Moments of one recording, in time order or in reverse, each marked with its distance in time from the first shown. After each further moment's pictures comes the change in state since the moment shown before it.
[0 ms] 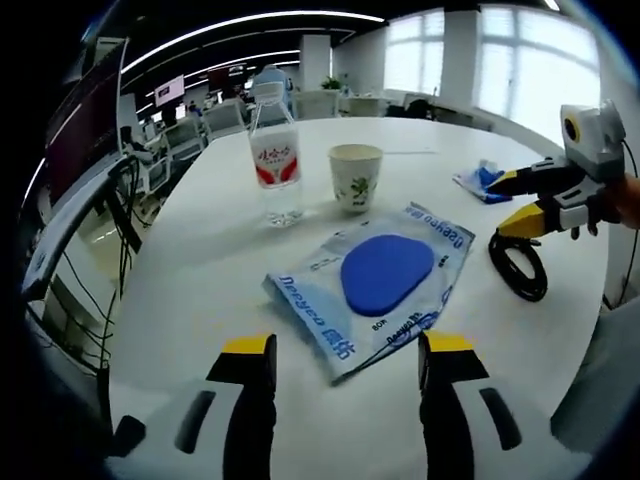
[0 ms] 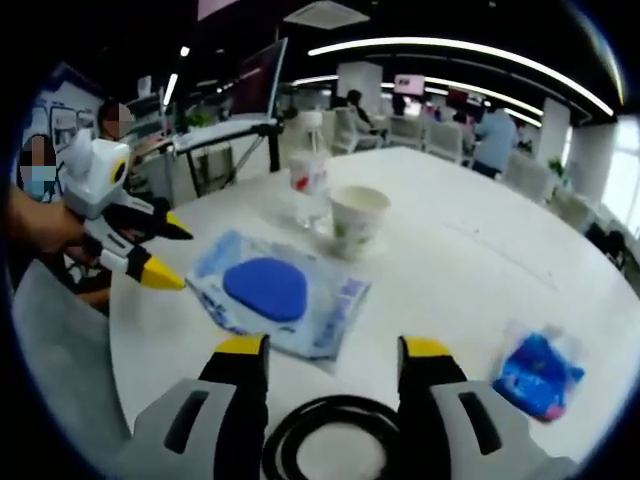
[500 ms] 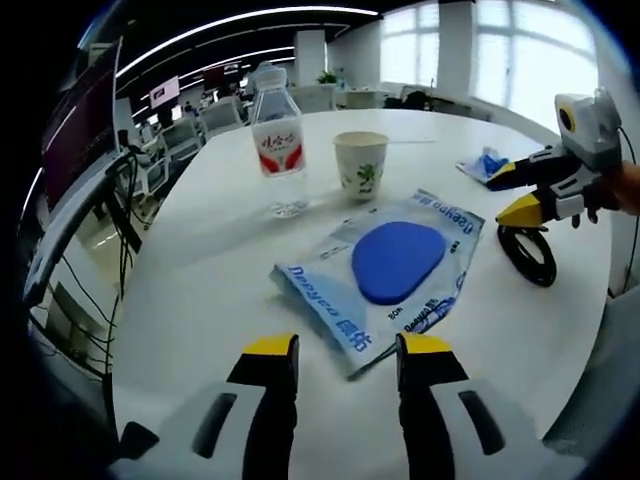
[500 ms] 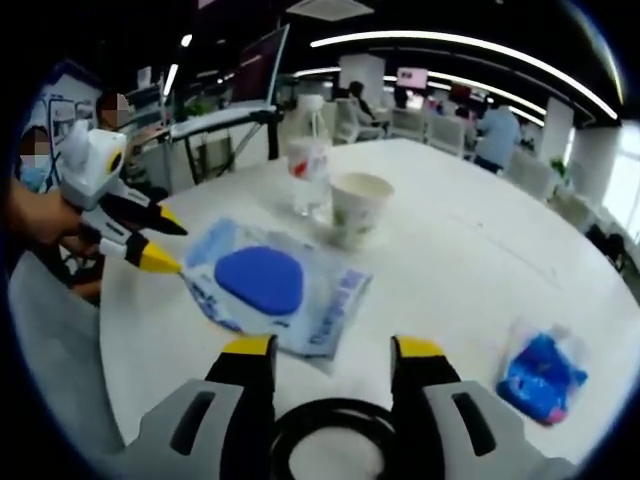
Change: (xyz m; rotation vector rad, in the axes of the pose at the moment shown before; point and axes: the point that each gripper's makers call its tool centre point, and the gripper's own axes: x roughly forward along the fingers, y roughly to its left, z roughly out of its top) left arm 0.006 0.011 -0.009 0.029 0.026 0.006; right arm 0.015 -0.002 -0.009 -0.023 0.041 -0.006
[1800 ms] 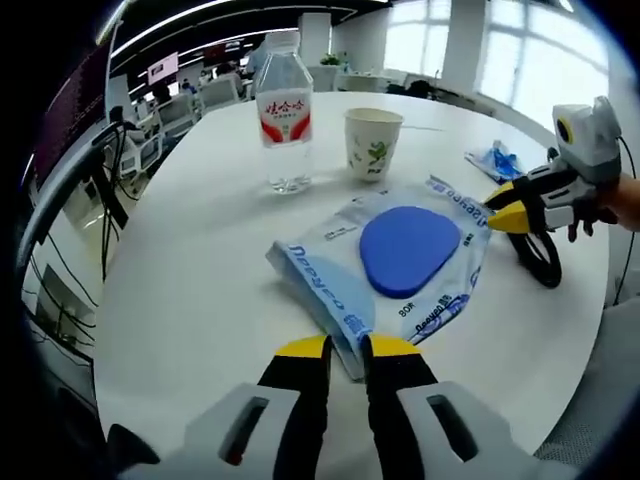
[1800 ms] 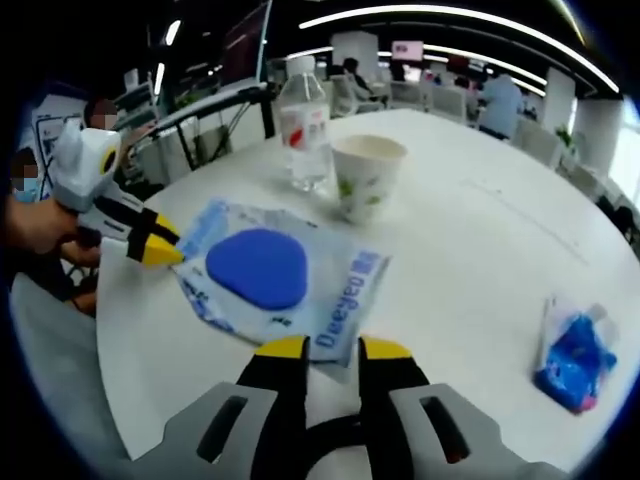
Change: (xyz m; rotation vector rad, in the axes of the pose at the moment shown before) left arm 0.020 0.005 -0.011 -0.065 0.078 -0.045; right arm 0.031 0.009 -0.018 0.084 0.109 0.040
